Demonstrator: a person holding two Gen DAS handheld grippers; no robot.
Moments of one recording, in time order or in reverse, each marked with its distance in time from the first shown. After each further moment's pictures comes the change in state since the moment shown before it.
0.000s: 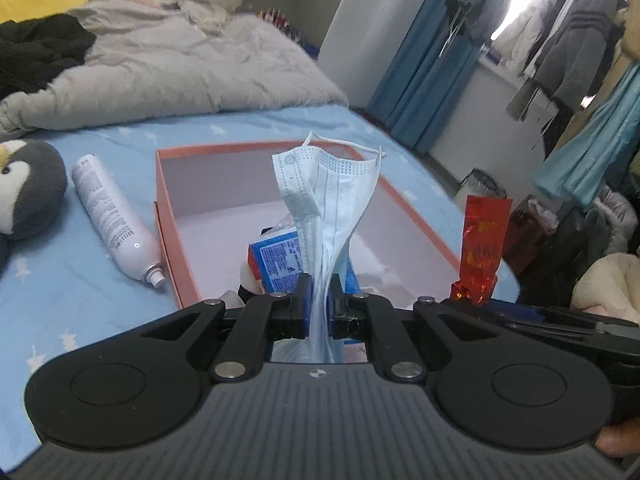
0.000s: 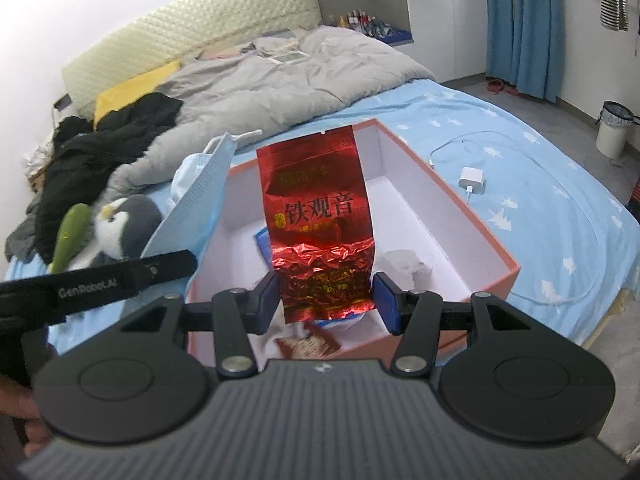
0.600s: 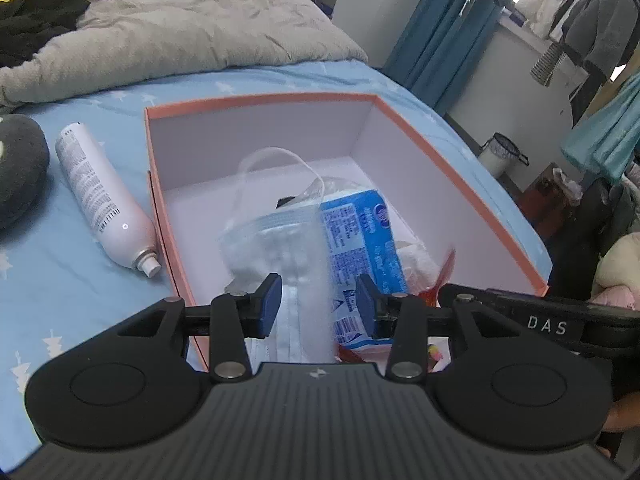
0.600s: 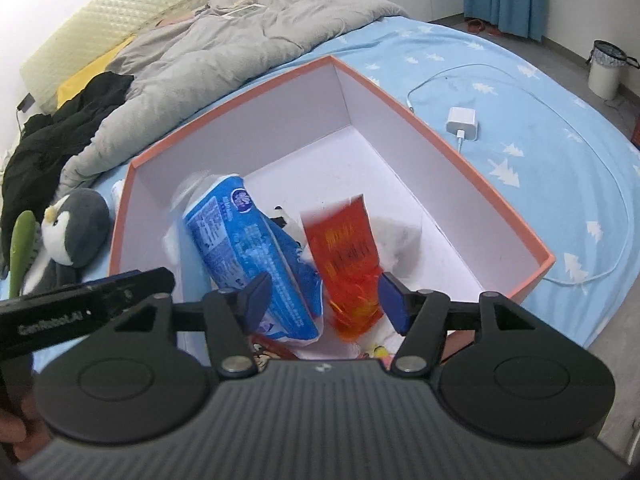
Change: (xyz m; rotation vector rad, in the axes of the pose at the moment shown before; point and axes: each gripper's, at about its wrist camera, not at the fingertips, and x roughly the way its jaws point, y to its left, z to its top) left arm 0.069 0.021 -0.001 0.001 0.092 0.041; right arm 0.081 -0.039 0.004 0.109 0.137 -0.030
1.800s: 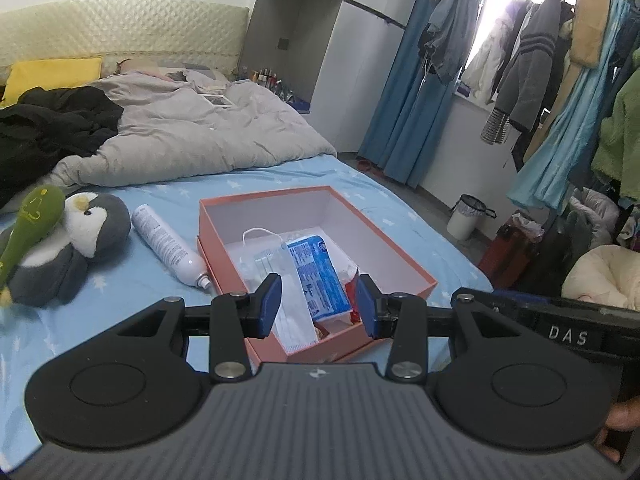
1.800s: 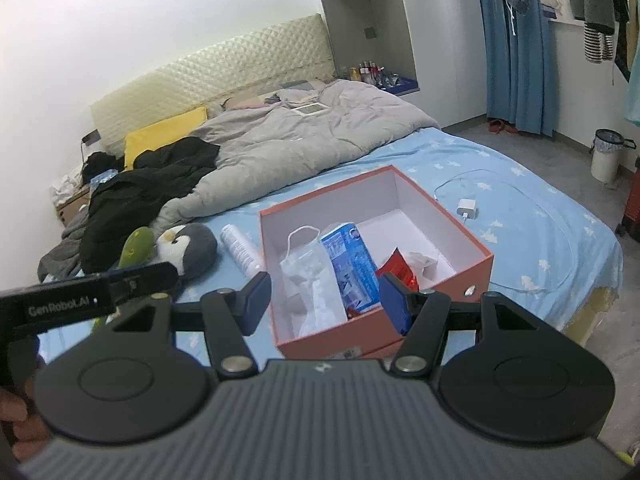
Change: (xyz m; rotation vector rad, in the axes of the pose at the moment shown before) left arm -0.298 -0.042 -0.098 0.082 -0.275 -0.024; right arm -0.226 0.066 -0.087 -0.103 -0.292 0.080
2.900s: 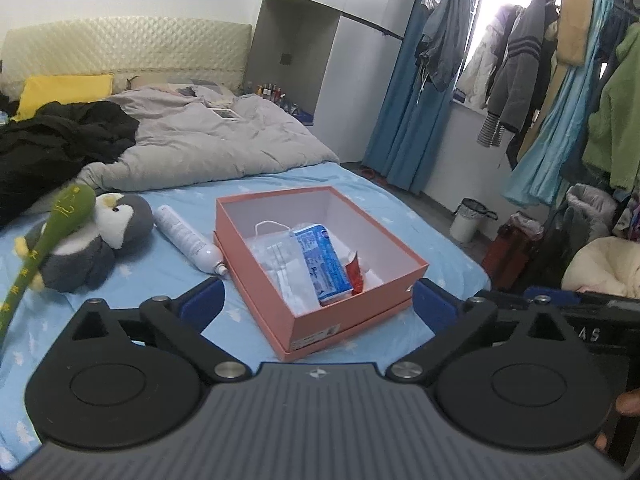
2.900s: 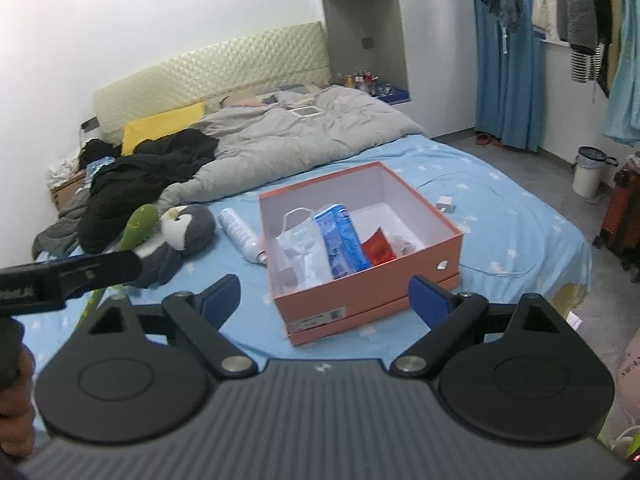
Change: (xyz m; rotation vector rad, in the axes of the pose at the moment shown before) left arm -0.079 -0.016 -0.035 0.031 -0.035 0.038; right arm -0.067 0.010 -0.043 -0.055 -0.030 -0.058
